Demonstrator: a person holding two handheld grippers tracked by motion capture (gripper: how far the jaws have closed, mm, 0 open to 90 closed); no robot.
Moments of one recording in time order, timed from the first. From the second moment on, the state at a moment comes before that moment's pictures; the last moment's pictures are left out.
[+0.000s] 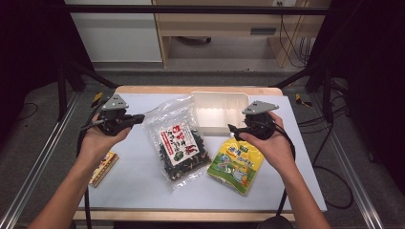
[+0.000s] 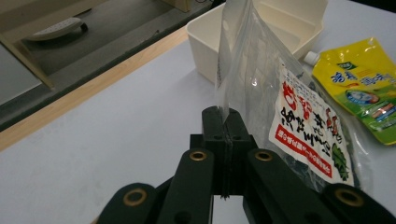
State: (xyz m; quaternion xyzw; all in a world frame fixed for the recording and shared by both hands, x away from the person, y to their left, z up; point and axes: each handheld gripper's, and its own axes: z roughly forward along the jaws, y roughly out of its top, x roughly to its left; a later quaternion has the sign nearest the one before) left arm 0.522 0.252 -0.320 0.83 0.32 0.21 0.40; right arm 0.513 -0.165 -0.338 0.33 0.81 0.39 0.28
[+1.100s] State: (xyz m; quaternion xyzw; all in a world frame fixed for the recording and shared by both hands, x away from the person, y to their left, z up) left arm 0.529 0.192 -0.260 0.86 0.23 0.21 0.41; right arm 0.522 -0.146 -0.261 0.23 0.87 0.36 0.26
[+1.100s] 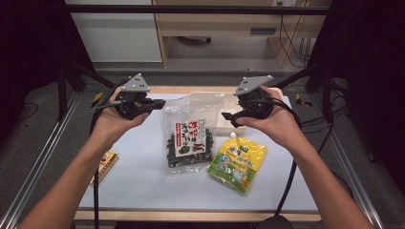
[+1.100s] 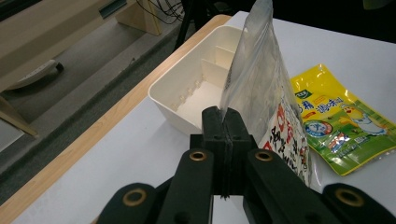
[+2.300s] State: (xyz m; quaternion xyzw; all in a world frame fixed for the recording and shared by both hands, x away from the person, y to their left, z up) left arm 0.515 0.176 -0.248 0.86 0.20 0.20 0.43; right arm 0.539 -0.134 -0.252 0.18 0.88 0.35 0.25
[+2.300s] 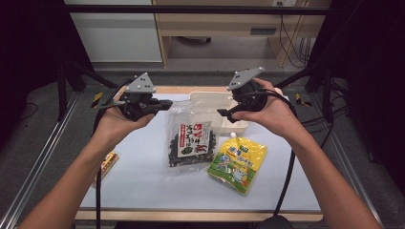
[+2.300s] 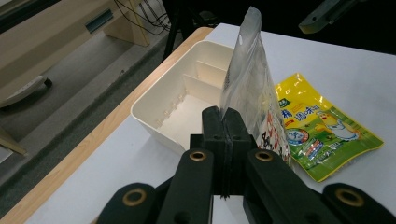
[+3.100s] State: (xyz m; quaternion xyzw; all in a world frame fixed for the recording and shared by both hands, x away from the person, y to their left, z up) left arm 0.505 0.174 -0.244 0.86 0.18 0.20 0.43; right arm 0.560 -0.110 -0.271 0.14 0.92 0.33 0.18
